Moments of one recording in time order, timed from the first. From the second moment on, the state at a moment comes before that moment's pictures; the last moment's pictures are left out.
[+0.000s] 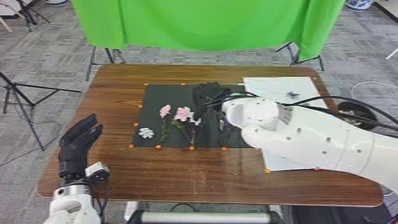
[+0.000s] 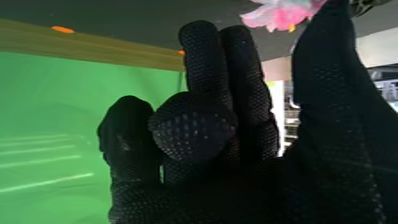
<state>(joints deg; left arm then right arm) 120.2 -62.5 -89.5 -106.6 48.5 20.3 27.6 -29.1 -53.1 4.3 -92.8 -108.1 -3.1 20.9</state>
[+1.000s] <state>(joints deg) 120.9 -62.6 -89.9 -106.9 48.5 20.5 27.7 -35.2 -32.7 23.6 -88.6 -107.9 -8.8 35.6</state>
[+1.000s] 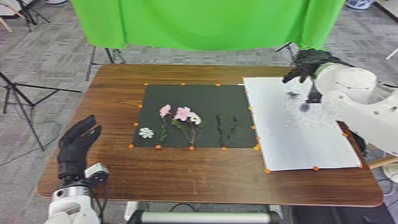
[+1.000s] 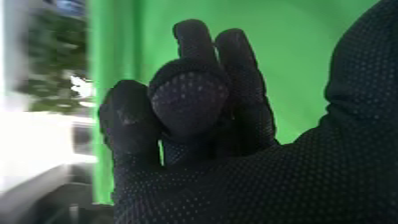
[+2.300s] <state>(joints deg) 120.9 -62.6 -89.8 -107.0 48.7 20.3 27.0 -52.4 -30.8 32.5 -90.4 -99.1 5.3 37.8</state>
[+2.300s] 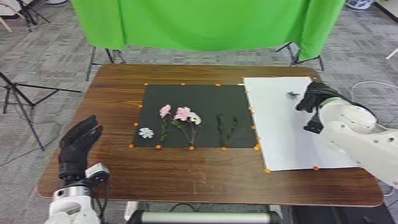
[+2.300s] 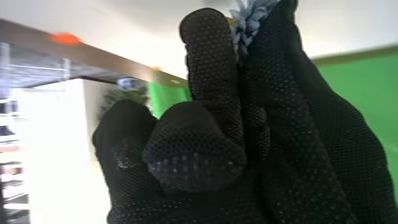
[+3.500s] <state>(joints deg) 120.9 -62.7 -89.9 -107.0 49.0 19.4 26.1 -30.1 -46.4 6.4 -91.7 -96.2 -7.1 27.5</state>
